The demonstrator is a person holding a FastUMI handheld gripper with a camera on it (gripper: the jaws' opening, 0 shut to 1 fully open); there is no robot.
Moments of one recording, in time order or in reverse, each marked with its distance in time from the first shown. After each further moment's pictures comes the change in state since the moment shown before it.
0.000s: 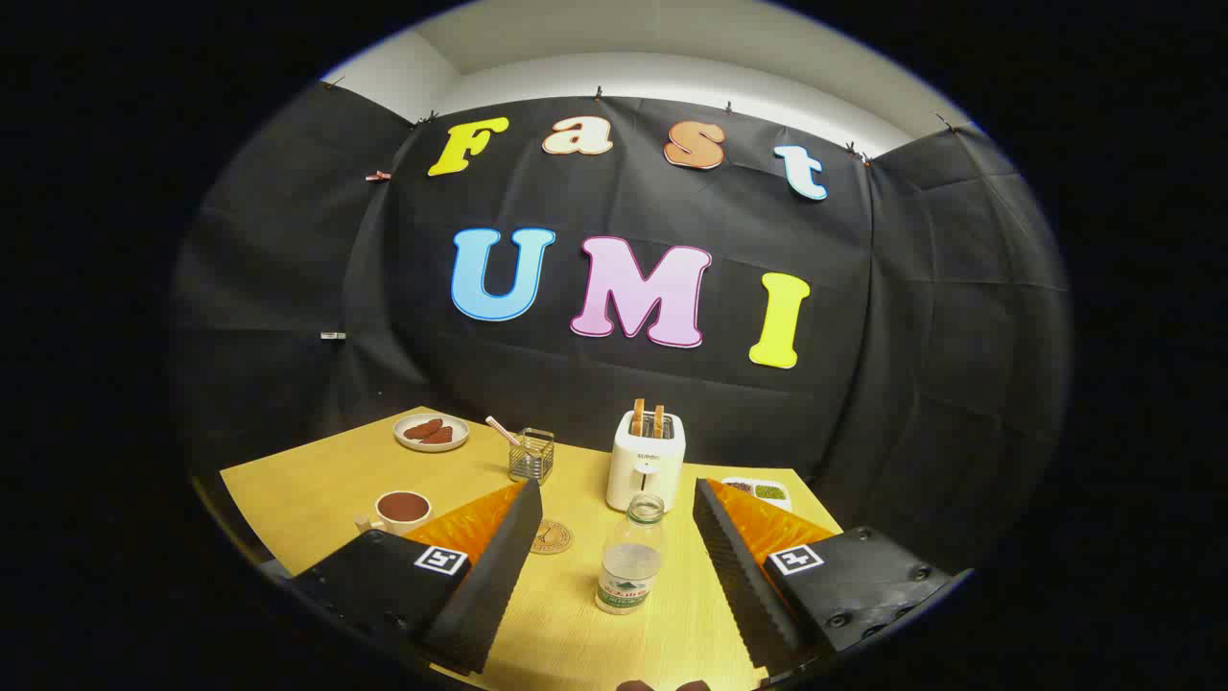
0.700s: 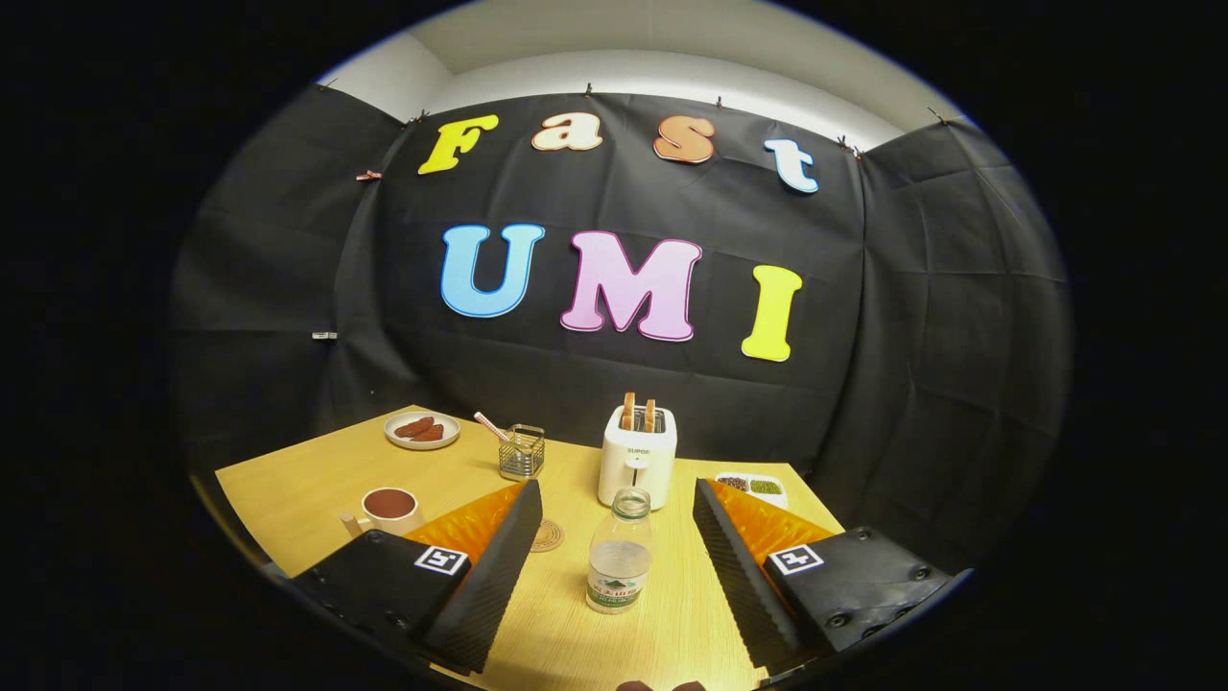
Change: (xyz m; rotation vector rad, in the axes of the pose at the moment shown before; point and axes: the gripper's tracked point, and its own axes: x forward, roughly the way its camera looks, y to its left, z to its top) arm 0.013 -0.010 -0.011 0.006 0.000 -0.012
